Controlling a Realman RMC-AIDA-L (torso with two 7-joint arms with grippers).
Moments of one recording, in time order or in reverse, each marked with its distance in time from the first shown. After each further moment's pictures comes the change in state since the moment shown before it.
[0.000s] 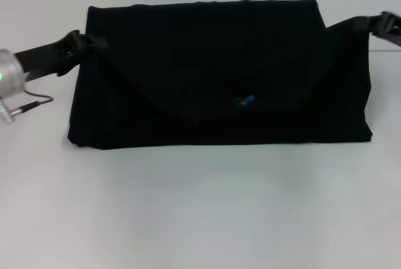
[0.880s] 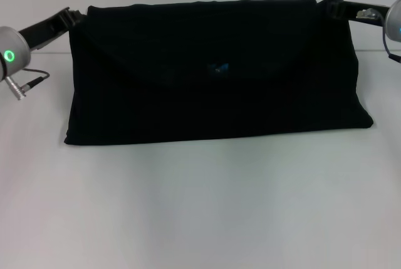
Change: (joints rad) left arm 0.016 -0.122 0.204 0.185 -0.091 -0.417 0.049; right arm 0.113 0.065 -0.285 0.074 -0.016 0.502 -0.067
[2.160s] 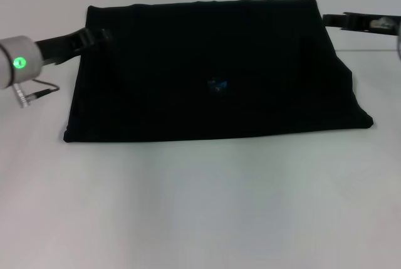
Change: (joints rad) left arm -0.029 0.111 0.175 -0.158 0.009 0.033 -0.093; right arm -0.048 -0.052 -0.061 -0.047 -0.039 -0.129 0.134
